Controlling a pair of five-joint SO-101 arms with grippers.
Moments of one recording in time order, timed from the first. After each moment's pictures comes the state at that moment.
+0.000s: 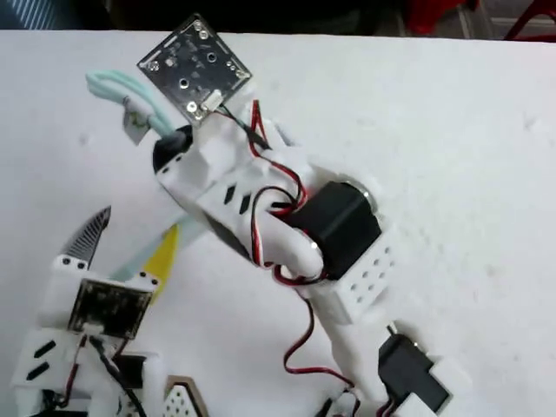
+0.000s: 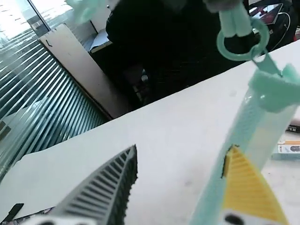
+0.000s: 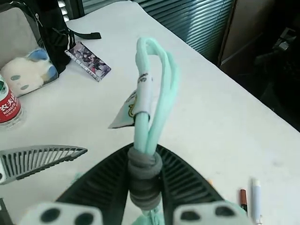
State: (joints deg) left arm -5.1 -104.7 56.4 69.7 -22.1; right arm -49.8 -7.8 -42.4 88.2 6.8
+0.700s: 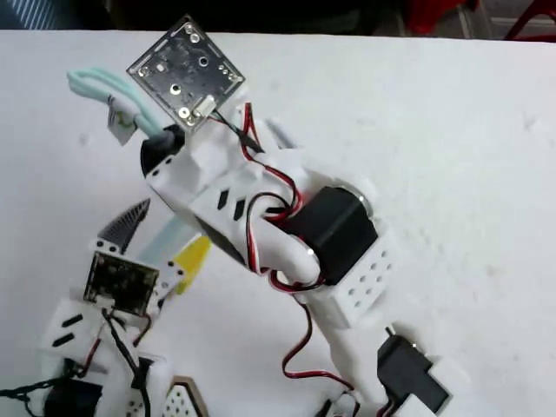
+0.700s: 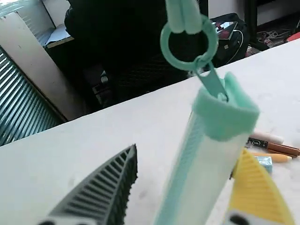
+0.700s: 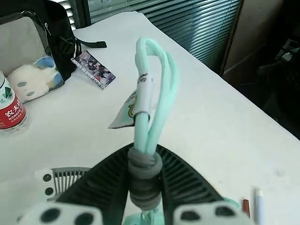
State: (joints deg) left arm 3.9 -104.7 65.8 61.8 -13.2; right arm -50.5 -7.7 -42.4 86.2 6.8
